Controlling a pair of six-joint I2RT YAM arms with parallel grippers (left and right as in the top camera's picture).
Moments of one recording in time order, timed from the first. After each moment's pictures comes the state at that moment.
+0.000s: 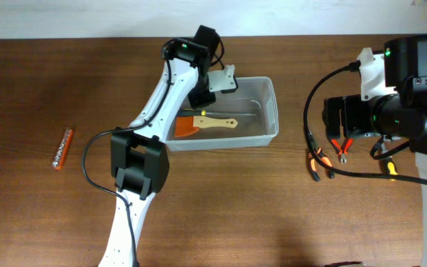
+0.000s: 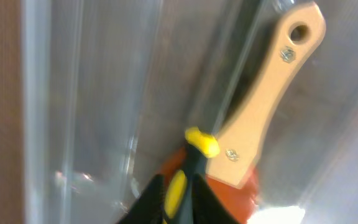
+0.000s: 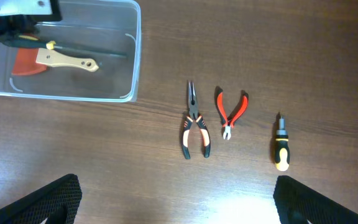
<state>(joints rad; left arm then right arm) -0.39 2.49 2.44 -1.34 0.02 0.88 0.10 1.49 2.05 -1.61 0.03 -0.02</state>
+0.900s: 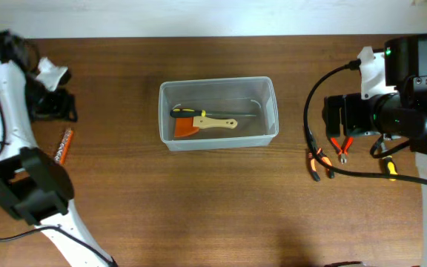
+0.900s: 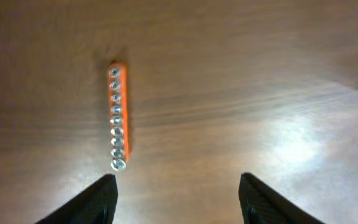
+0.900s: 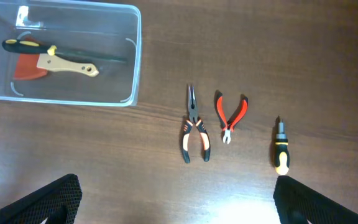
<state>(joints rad) 0.40 2.20 2.17 -1.53 0.11 0.47 0.10 1.49 2.05 -1.59 0.03 -0.02</state>
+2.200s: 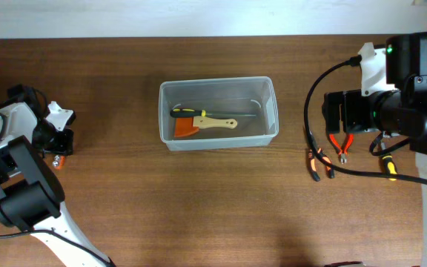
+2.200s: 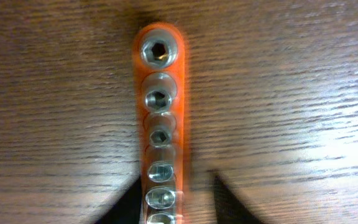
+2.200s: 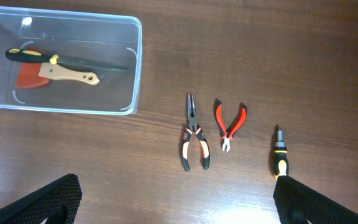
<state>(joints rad) 0.48 2.20 1.62 -0.97 -0.02 0.63 0.10 1.49 2.05 -1.56 0.03 -0.02</state>
